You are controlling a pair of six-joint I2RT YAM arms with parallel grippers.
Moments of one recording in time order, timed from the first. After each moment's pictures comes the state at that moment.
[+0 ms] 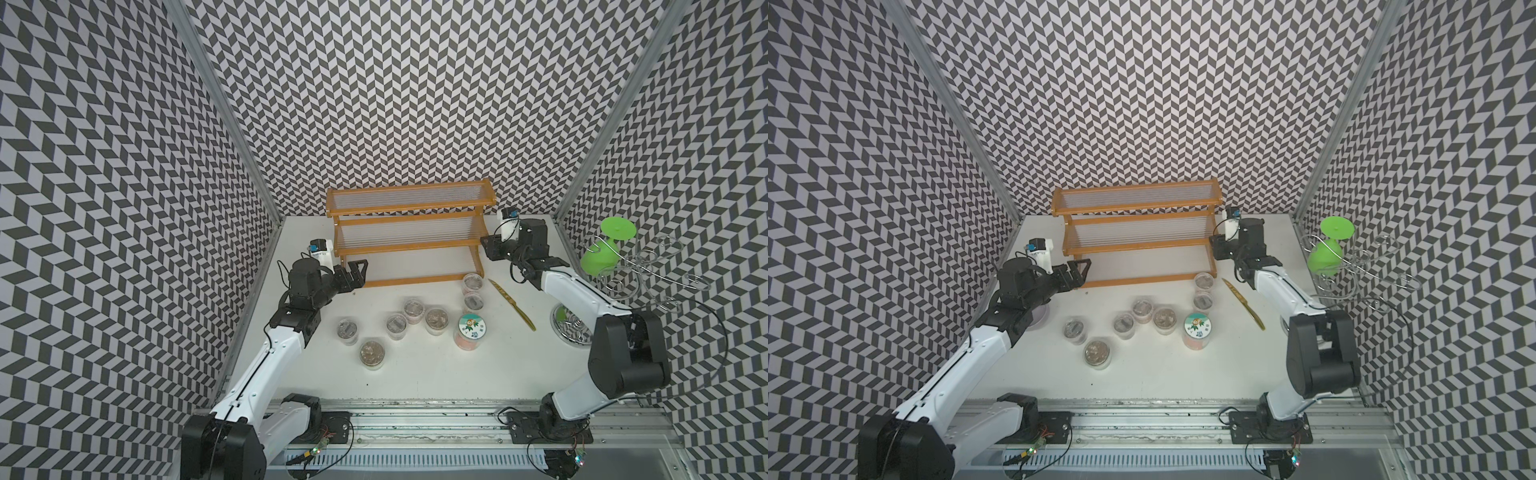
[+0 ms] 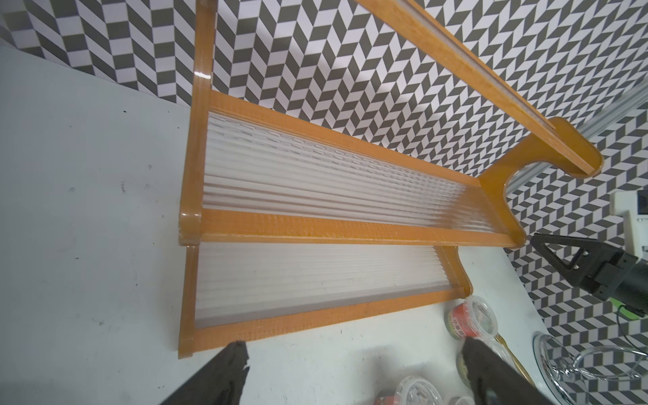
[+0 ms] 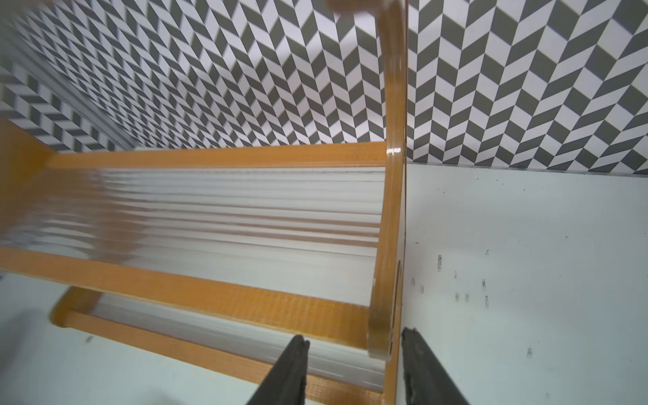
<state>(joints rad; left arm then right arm) -0.17 1.04 0.71 -0.04 0.29 -0.44 0.14 1.53 1.08 -0.02 -0.24 0.12</state>
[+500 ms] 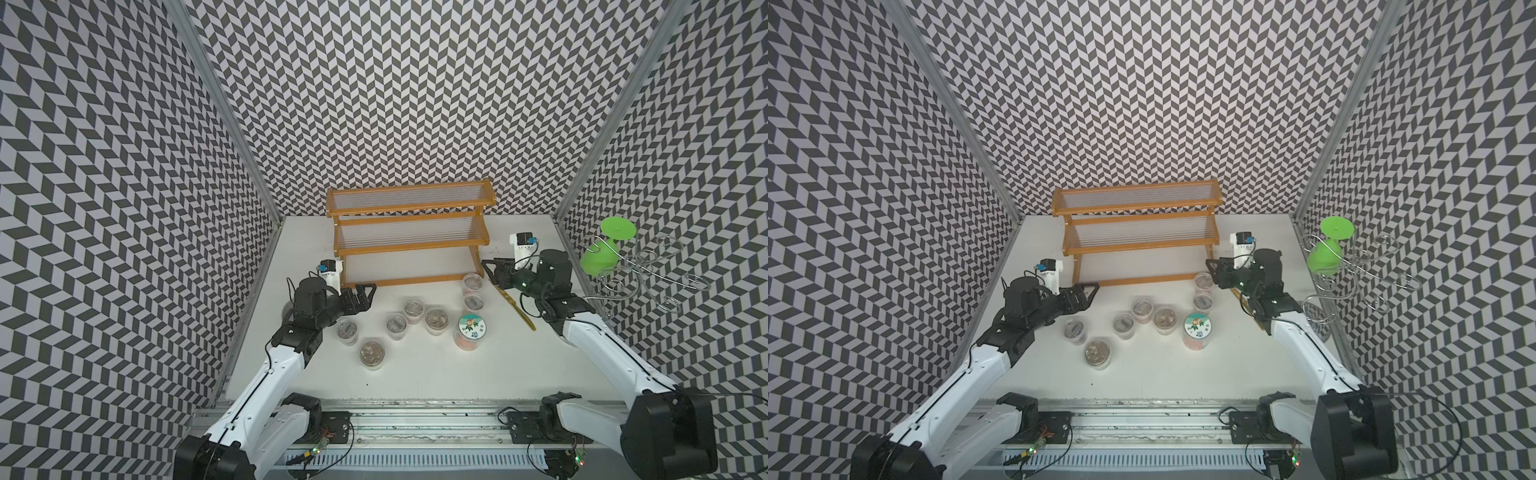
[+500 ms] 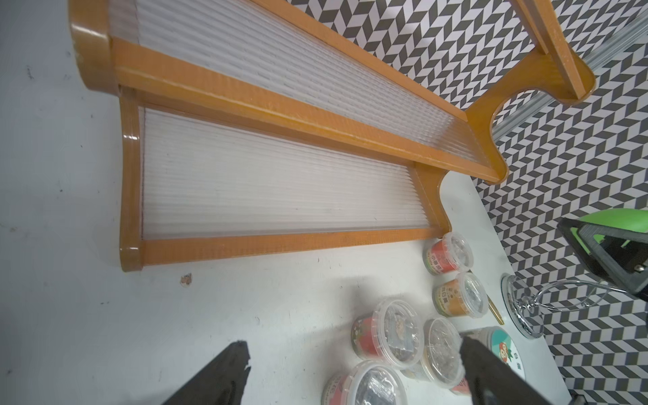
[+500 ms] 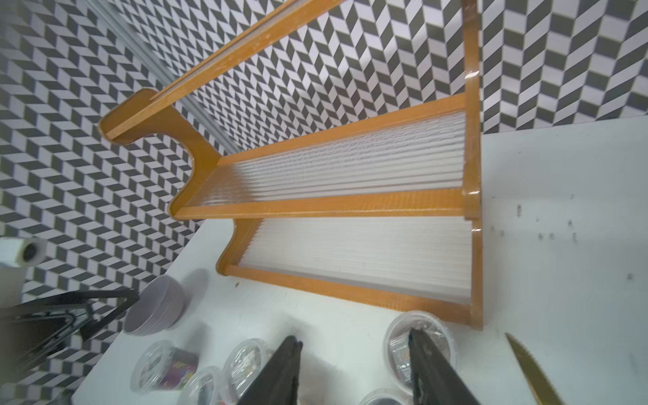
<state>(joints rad) -0.24 0.92 0.56 -0.09 0.35 -0.50 0.16 1.16 0.74 0.03 -0.45 0.28</state>
